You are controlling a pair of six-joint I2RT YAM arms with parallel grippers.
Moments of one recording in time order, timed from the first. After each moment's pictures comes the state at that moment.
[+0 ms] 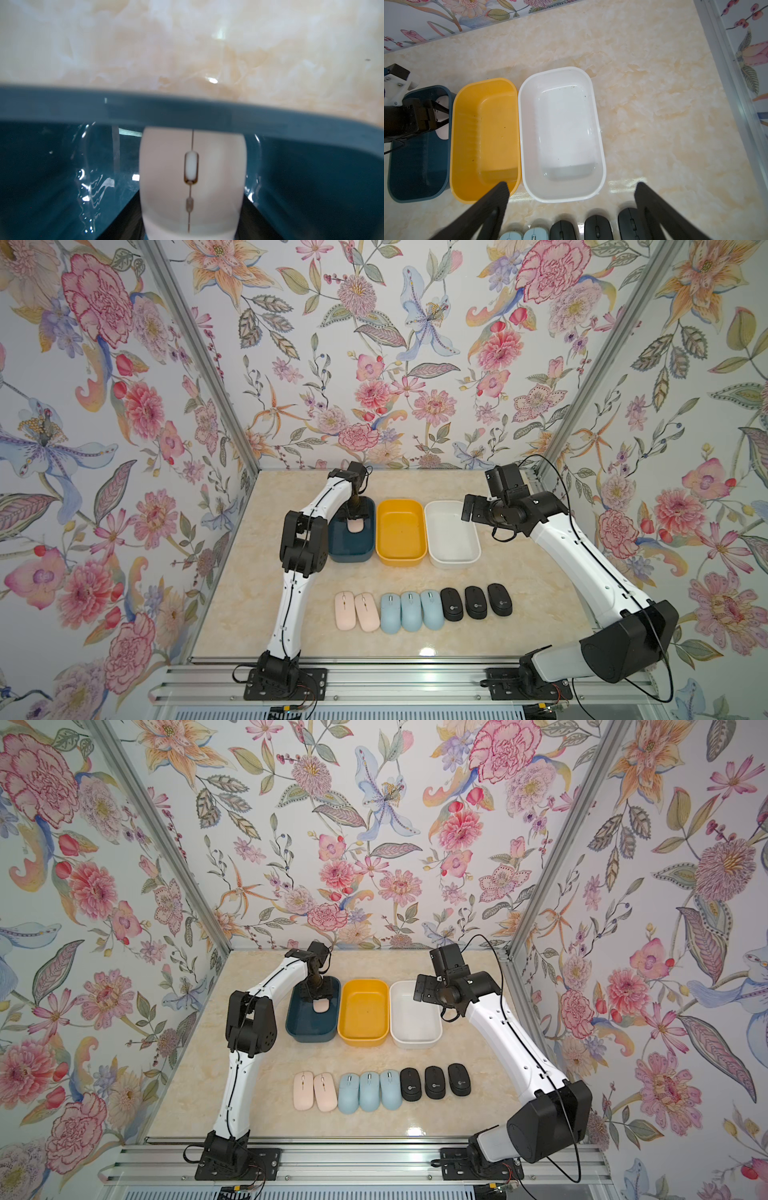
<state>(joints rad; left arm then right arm) -0.30 2.47 2.20 -1.10 -0.01 -0.41 0.39 1.45 1.46 -0.93 0.17 0.46</state>
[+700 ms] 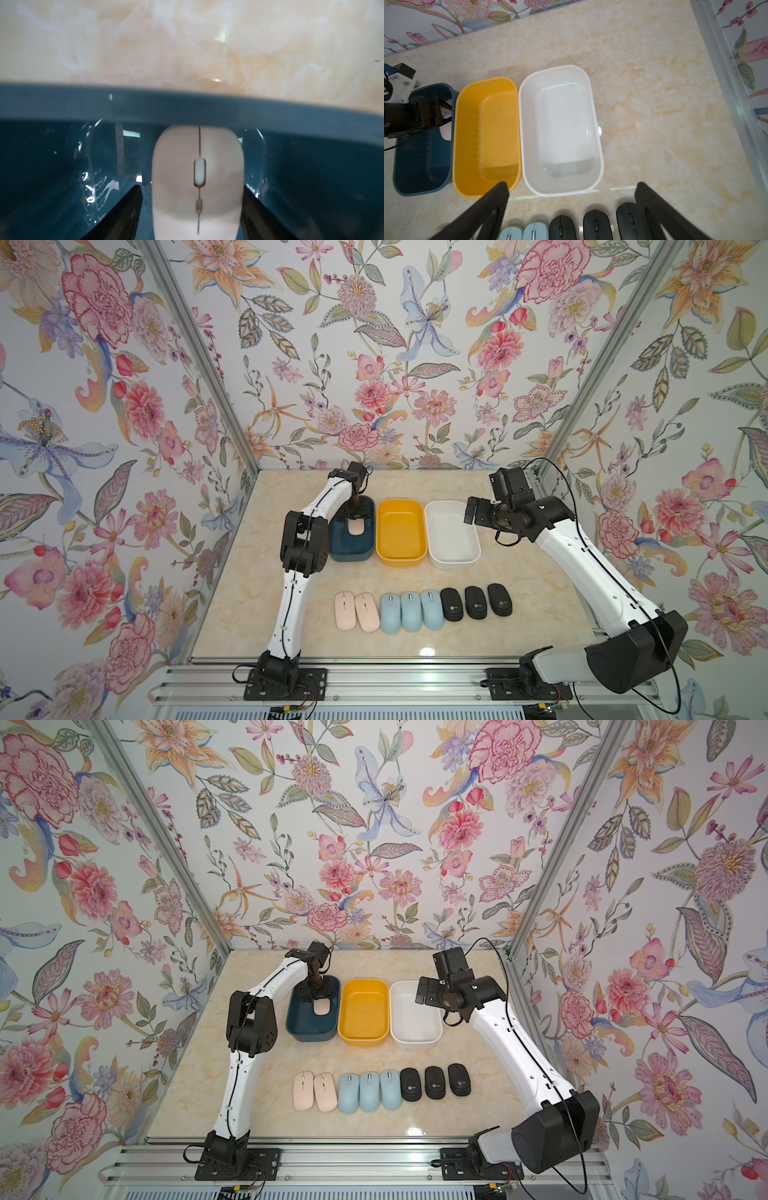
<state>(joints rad) -0.30 2.45 2.18 -1.11 -0.03 -0.39 0.39 1.40 1.43 -0.93 0.17 0.47</state>
